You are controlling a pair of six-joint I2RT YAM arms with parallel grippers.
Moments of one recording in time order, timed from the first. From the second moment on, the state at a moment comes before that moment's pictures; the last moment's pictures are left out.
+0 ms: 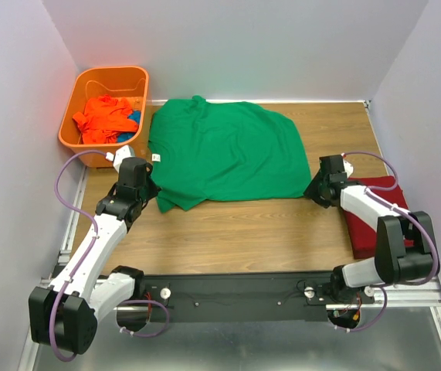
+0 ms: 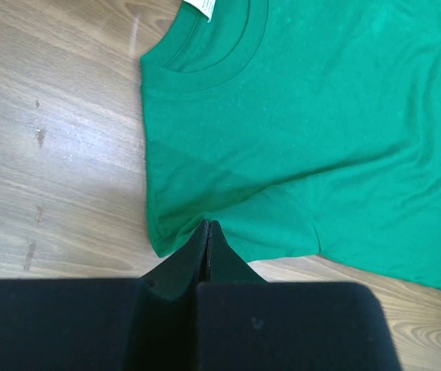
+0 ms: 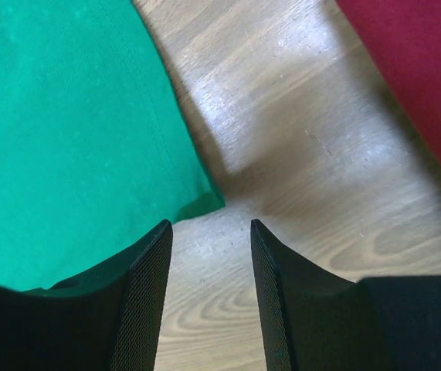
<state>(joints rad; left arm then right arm) -0.23 0.97 0.72 -0.41 -0.22 -0.69 0.13 1.41 0.71 -0.28 0.16 0.70</state>
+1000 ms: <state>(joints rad) -0.23 0.71 0.79 -0.46 -0.18 -0.71 0.13 1.24 0.80 -0.23 0.17 0.72</state>
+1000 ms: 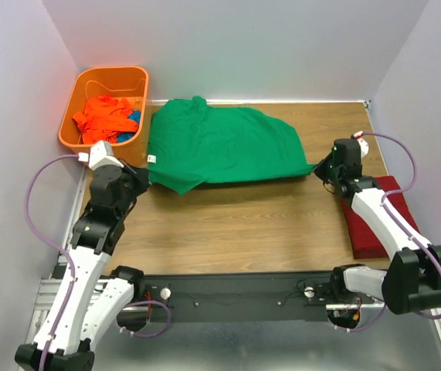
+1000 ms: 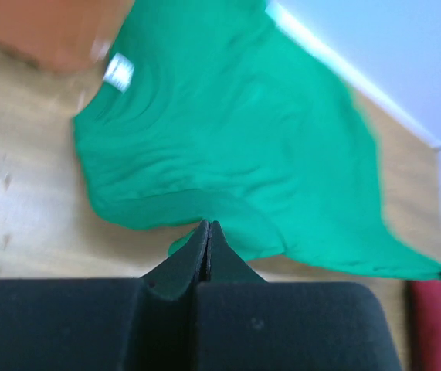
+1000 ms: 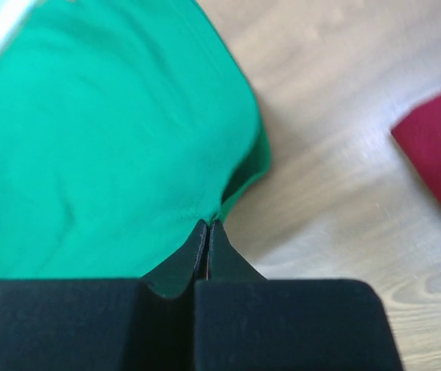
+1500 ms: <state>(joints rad) -0.23 0.65 1.33 -0.38 -0.19 -0.68 0.13 1.04 1.30 -0.36 0.19 0.65</state>
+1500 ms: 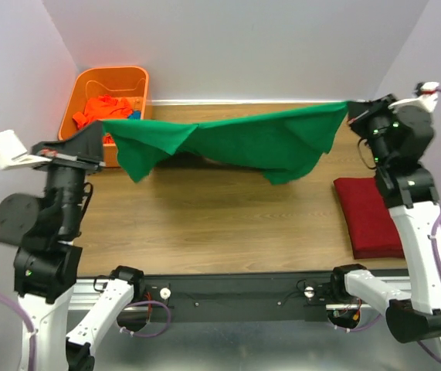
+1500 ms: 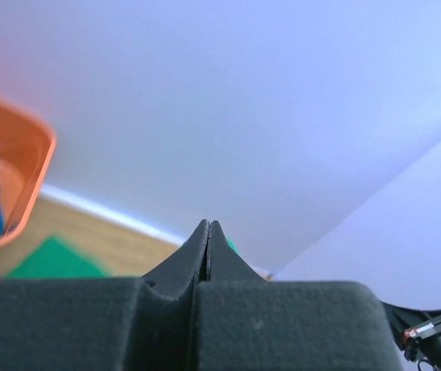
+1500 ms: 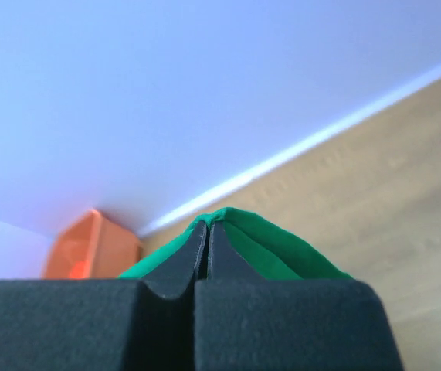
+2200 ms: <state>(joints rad) -0.22 1.29 1.67 0.07 -0.24 -0.57 0.10 1.67 1.93 -0.32 0.21 0.57</state>
